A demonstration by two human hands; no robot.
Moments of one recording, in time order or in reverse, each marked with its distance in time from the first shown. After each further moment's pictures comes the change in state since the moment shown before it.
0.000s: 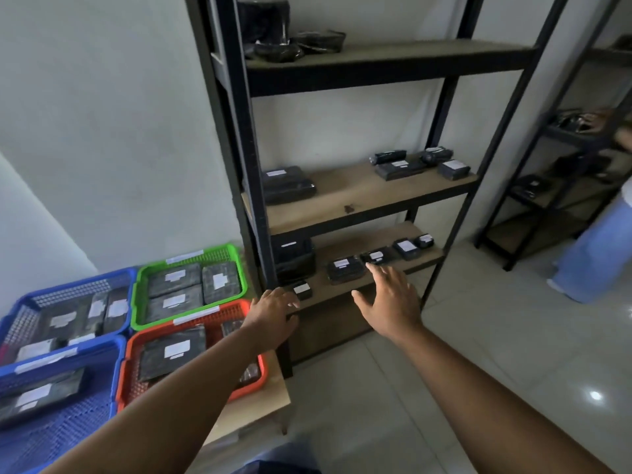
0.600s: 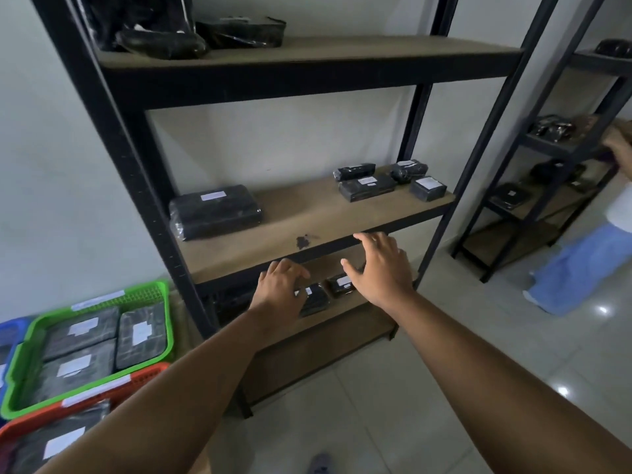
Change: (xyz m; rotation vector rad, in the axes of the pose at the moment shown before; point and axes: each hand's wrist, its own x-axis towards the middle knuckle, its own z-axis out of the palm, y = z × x) left_hand 0.247 0.097 0.020 -0.092 0.220 0.109; right_hand 0.217 0.109 -0.009 -0.030 0.059 -0.039
